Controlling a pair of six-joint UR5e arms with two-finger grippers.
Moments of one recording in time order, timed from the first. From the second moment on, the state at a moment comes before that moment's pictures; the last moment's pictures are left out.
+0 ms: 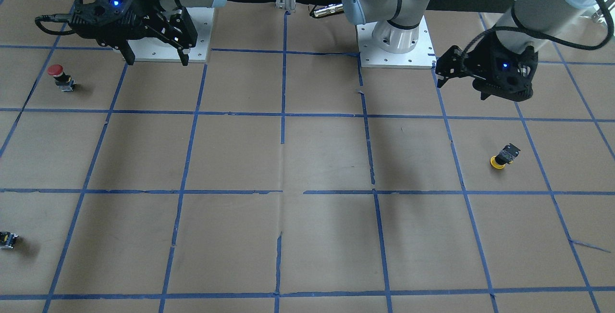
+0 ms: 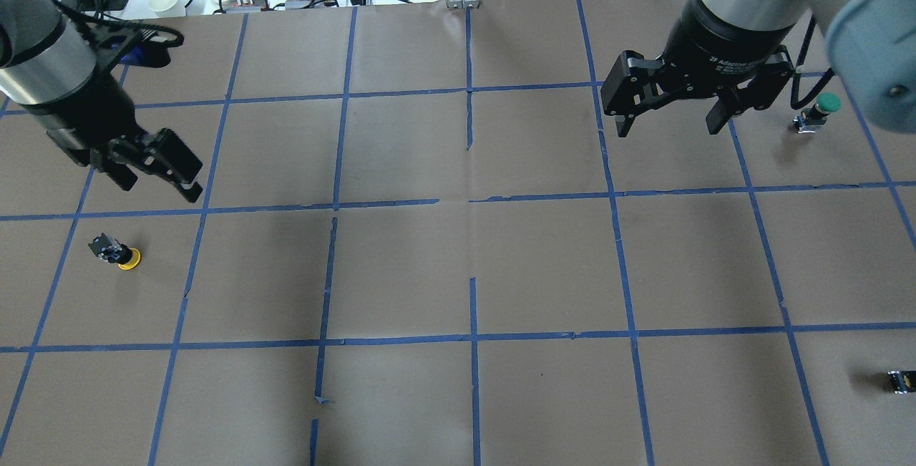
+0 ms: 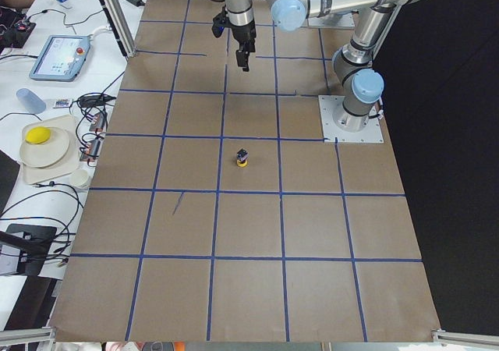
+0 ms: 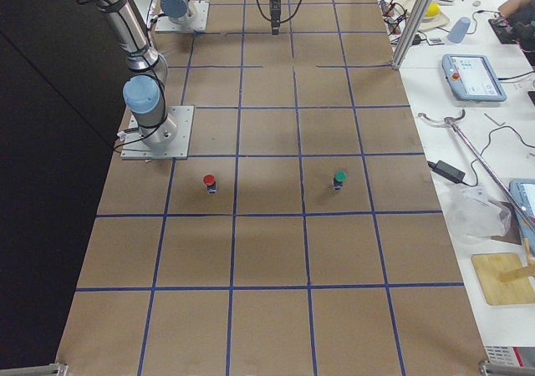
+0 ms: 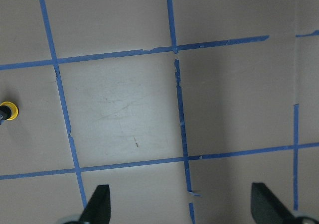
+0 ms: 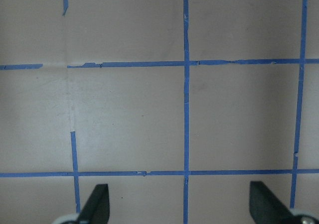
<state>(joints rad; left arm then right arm) -1.25 -1.52 -1.74 -1.63 1.58 0.60 1.63 -1.66 1.58 -1.53 -1.55 0.06</state>
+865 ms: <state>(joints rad) -0.97 -1.68 -1.95 -1.13 1.63 1.25 1.63 -1.66 1.58 -1.53 -1.55 0.06</state>
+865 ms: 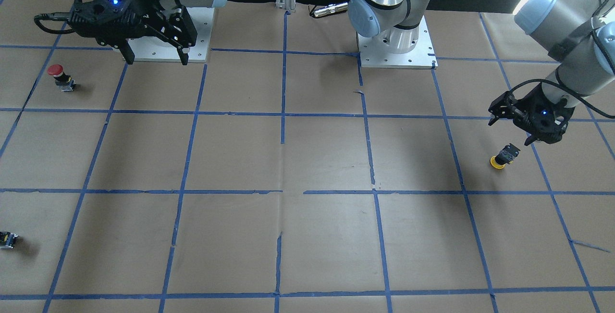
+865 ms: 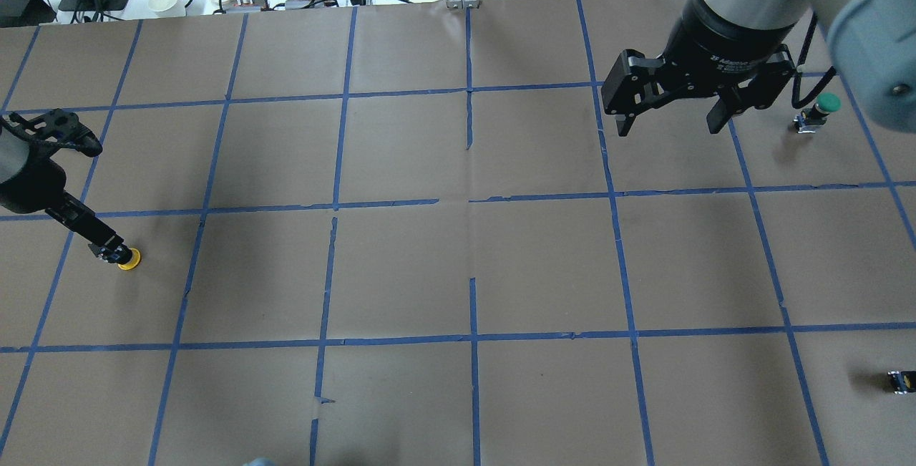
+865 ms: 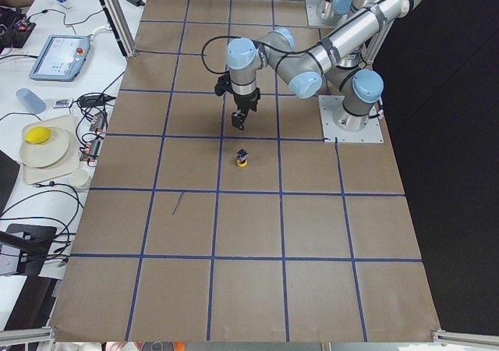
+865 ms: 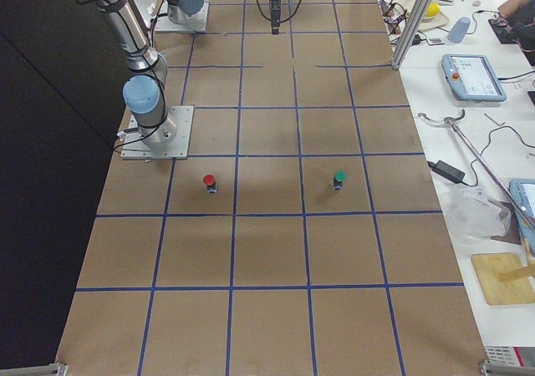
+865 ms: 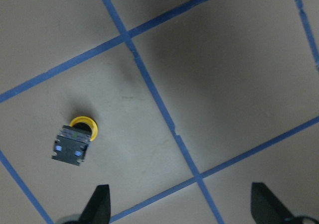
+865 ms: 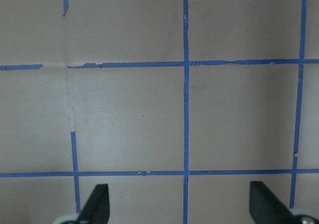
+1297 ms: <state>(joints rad) -0.89 -1.76 -2.01 -0.95 1.62 1.46 1.62 -1.66 1.58 -1.53 -1.55 0.06</state>
